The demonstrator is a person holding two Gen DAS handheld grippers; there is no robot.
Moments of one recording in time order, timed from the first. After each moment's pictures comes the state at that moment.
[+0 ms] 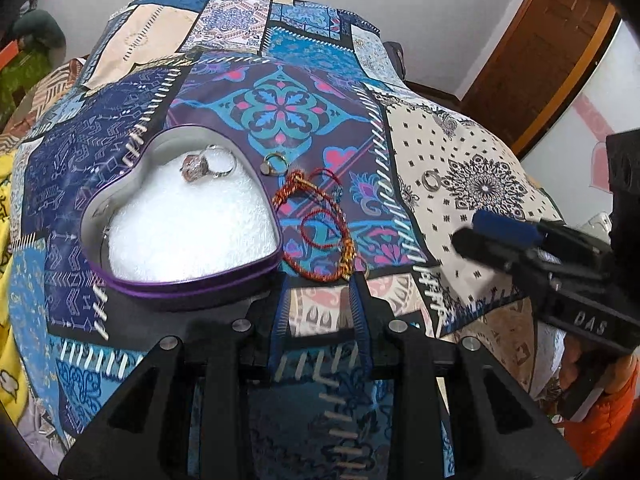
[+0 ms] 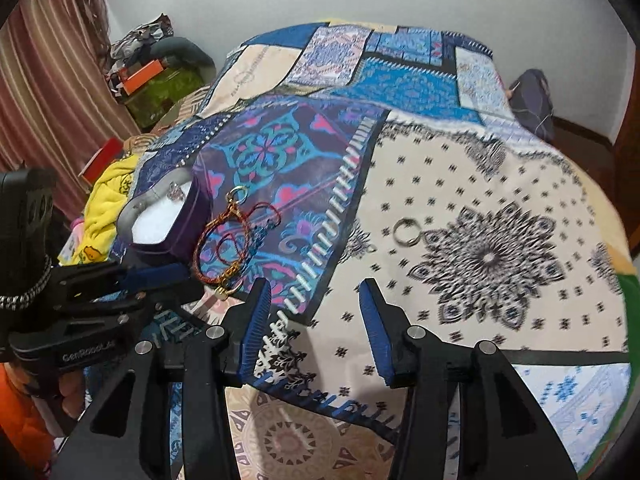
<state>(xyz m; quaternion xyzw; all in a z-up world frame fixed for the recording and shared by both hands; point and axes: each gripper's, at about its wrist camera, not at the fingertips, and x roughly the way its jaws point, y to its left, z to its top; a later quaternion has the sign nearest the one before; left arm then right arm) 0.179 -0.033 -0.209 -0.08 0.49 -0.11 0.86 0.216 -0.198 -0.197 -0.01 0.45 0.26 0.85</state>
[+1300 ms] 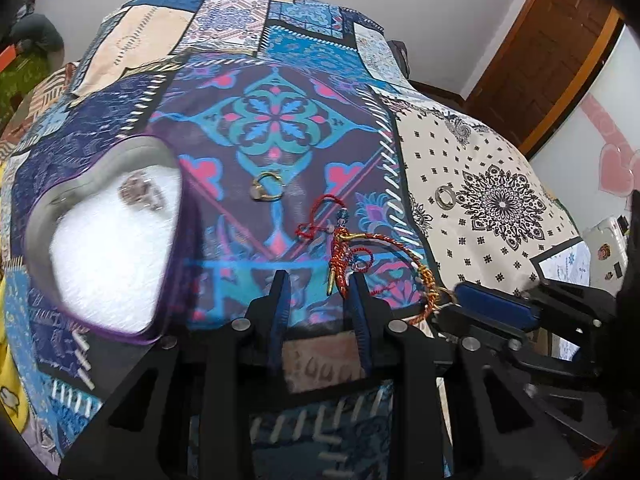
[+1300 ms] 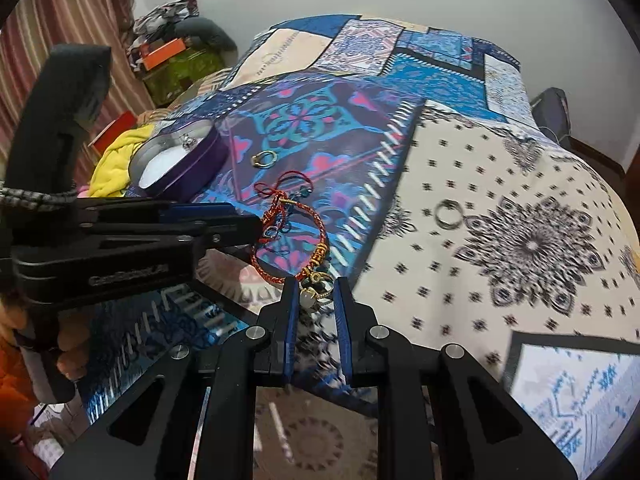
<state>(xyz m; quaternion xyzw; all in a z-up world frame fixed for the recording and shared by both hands) 0.208 -0.044 -0.220 -0.07 0.49 -0.11 0.86 0.199 -0.180 -0.216 -0.05 0.44 0.28 0.85</state>
